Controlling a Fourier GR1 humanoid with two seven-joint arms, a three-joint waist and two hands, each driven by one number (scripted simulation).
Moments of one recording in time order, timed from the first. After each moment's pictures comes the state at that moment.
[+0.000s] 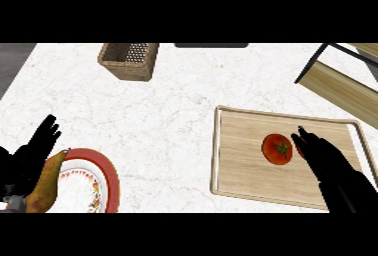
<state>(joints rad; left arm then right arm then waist) 0.02 0.45 0.00 -1.39 0.25 0.07 0.05 0.12 -0.66 0.45 -2.12 0.78 -0.04 0.56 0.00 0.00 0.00</state>
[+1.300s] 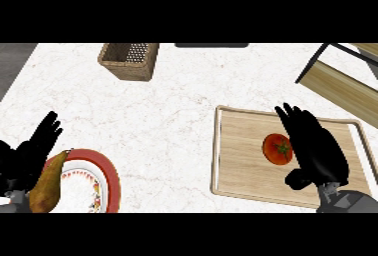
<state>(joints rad) -0.01 0.37 0.10 -1.39 0.16 -0.02 0.09 -0.14 -0.42 0.34 -1.75 1.01 0.24 0.47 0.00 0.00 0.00</state>
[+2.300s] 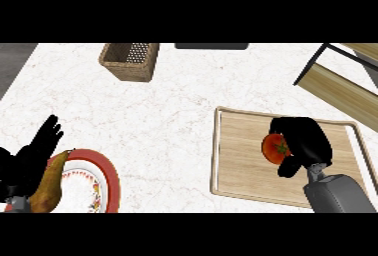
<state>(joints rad) 0.03 0.31 0.15 -1.45 0.09 -0.06 0.11 -0.21 -0.31 0.24 -1.51 1.12 0.18 0.26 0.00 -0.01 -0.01</state>
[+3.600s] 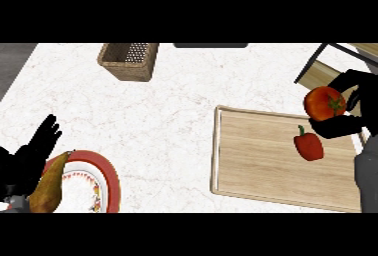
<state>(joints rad) 0.01 0.29 0.19 -1.44 0.06 -0.08 0.11 -0.38 -0.25 -0.16 -1.76 0.98 0.38 0.60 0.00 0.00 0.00</state>
